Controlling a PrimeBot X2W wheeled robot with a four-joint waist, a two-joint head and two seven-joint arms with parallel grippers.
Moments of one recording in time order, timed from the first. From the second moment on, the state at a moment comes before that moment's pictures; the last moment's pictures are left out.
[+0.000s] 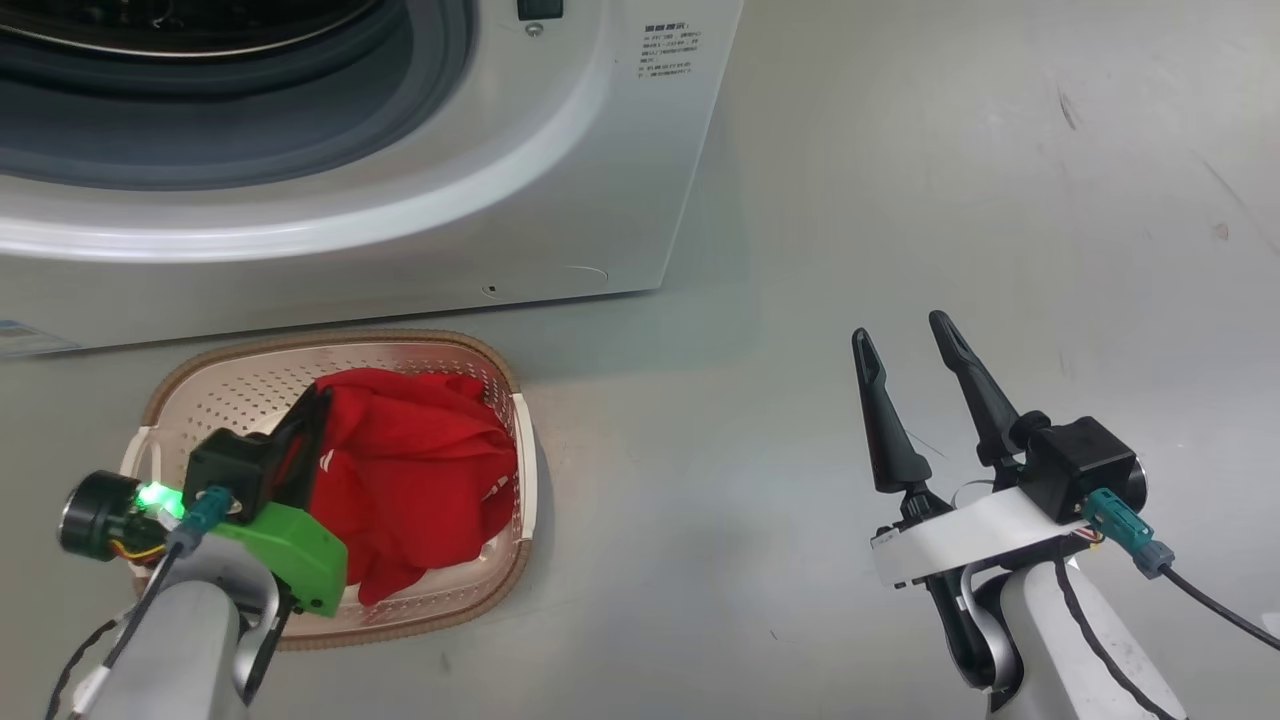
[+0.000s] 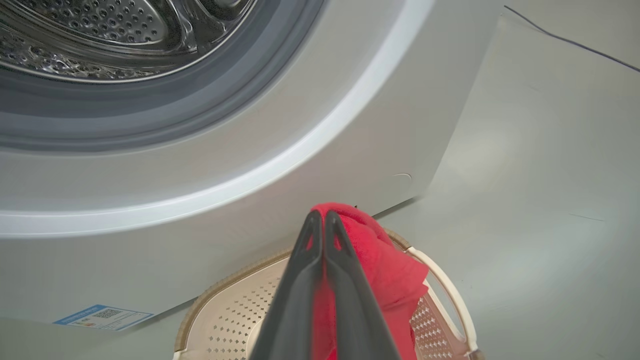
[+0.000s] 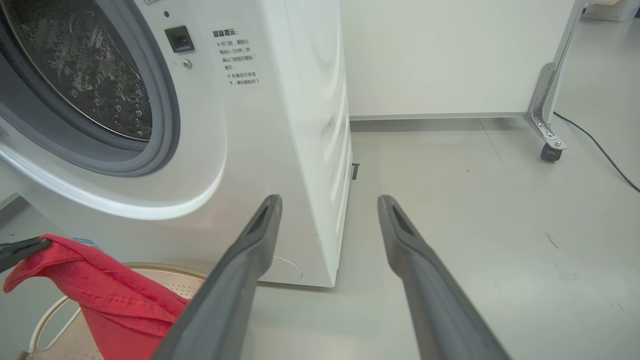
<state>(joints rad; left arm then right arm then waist) -0.32 0.19 -0.24 0.44 -0.16 -0.12 -0.18 -0.16 -0.05 0.29 0.11 0.32 0.10 -0.25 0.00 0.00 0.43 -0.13</state>
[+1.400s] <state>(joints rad) -0.56 0.14 -0.07 0.97 -0.30 -0.04 -0.17 -0.23 -0.06 0.28 0.09 0.28 0.09 -0.25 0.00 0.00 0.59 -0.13</state>
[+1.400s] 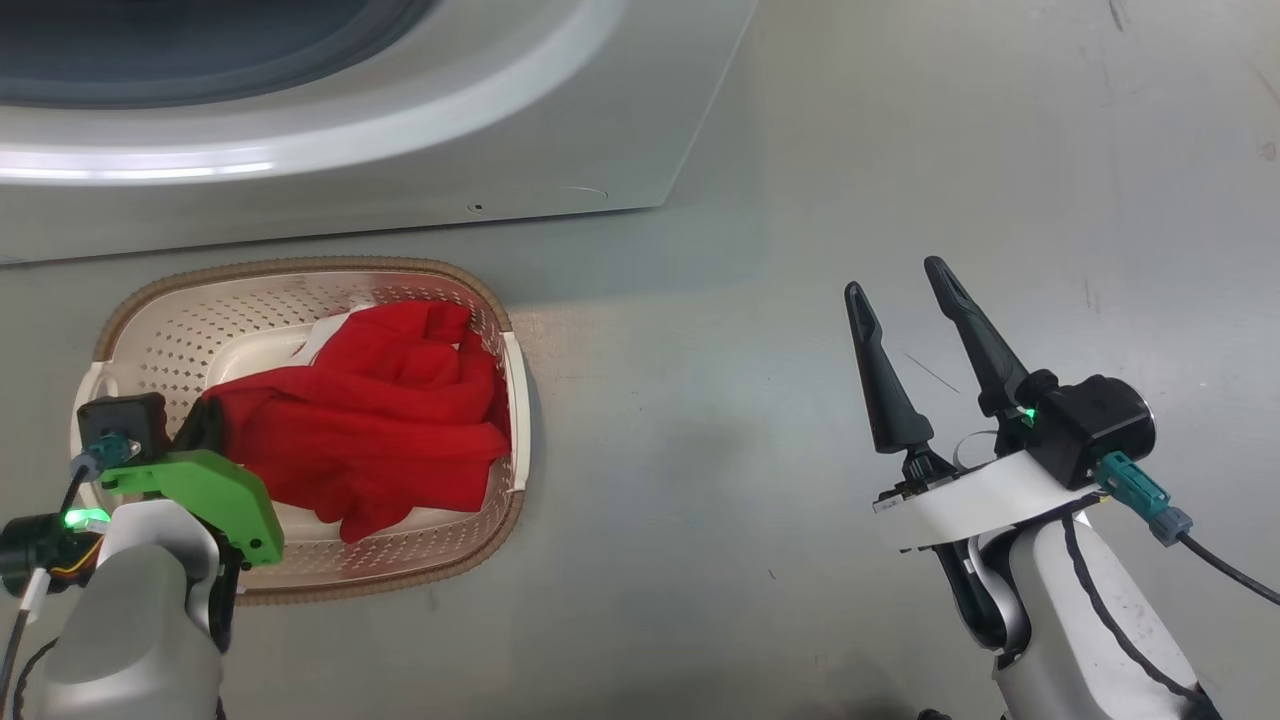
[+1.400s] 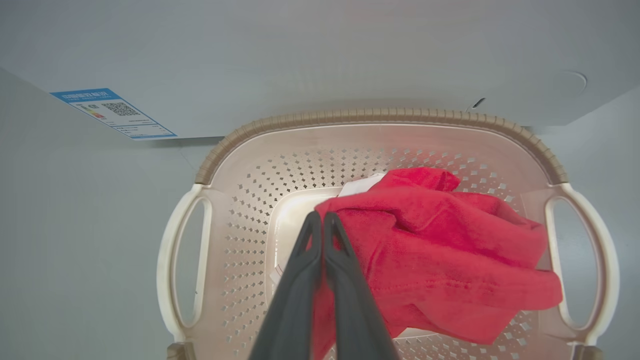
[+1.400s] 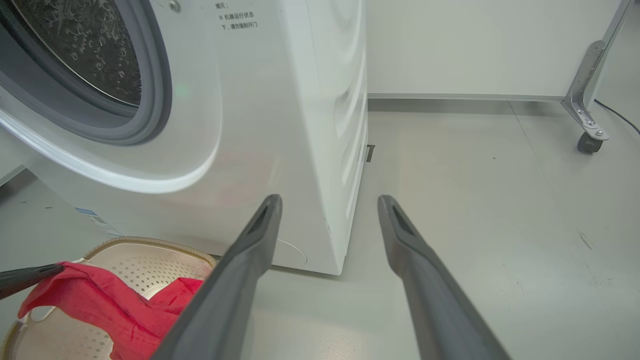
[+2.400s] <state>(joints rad) -0.64 0.10 -0.11 0.95 -0.27 -0.09 -0.25 -0.24 -0.06 0.24 0.13 0.28 0.09 -0.25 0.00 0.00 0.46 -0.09</state>
